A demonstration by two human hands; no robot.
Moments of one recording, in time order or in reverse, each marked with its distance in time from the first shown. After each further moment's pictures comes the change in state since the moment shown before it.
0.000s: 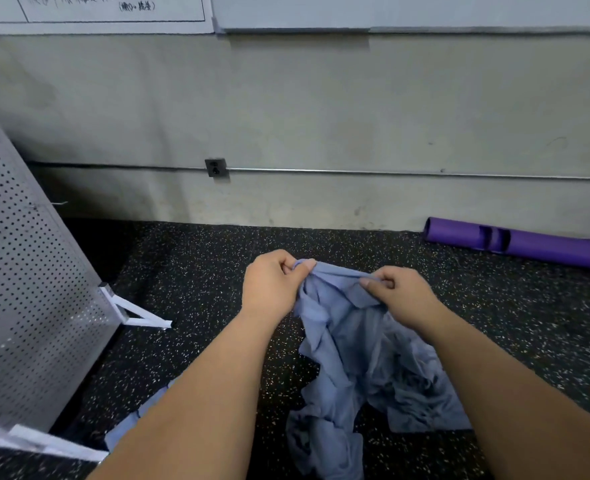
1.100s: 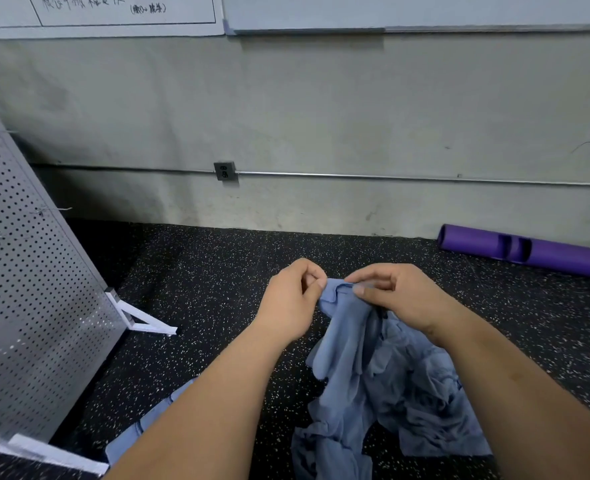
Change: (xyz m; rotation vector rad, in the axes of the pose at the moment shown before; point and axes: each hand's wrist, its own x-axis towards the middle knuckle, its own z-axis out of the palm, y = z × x) left_hand 0.005 0.003 0.009 -0.049 -0.196 0.111; right_hand 0.023 -0.031 -0.005 0.334 -0.298 -0.074
